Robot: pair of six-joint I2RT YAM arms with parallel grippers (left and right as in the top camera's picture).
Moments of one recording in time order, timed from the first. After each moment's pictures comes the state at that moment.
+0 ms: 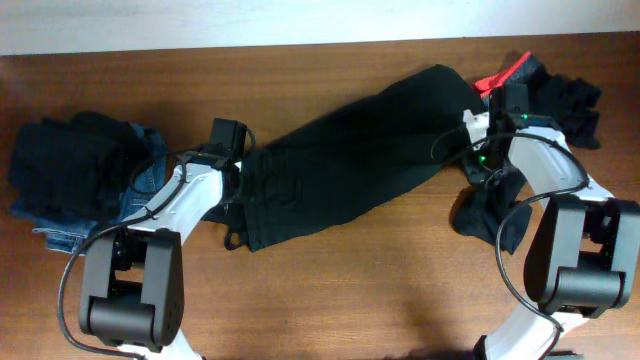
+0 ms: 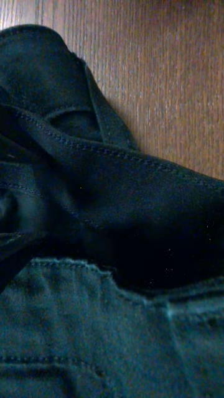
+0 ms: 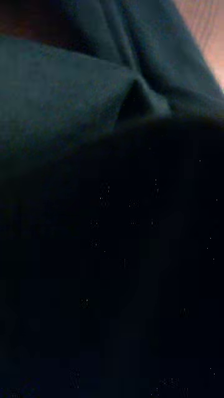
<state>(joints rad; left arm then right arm) -0.20 1.86 1.15 -0.59 -0.15 -0.20 -0.13 1.91 1.33 -0.78 0.06 -0.34</state>
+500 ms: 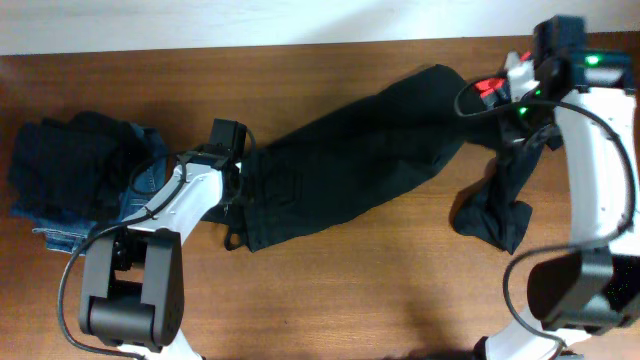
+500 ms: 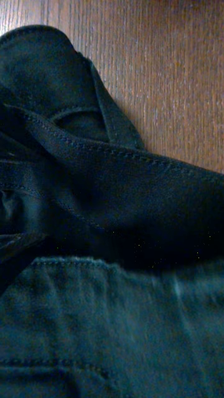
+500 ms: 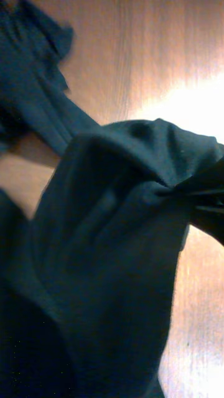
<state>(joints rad) -0.20 1.86 1.15 -0.60 -0.15 -0.20 -0.13 1.83 1.93 -1.40 0.06 -0.20</state>
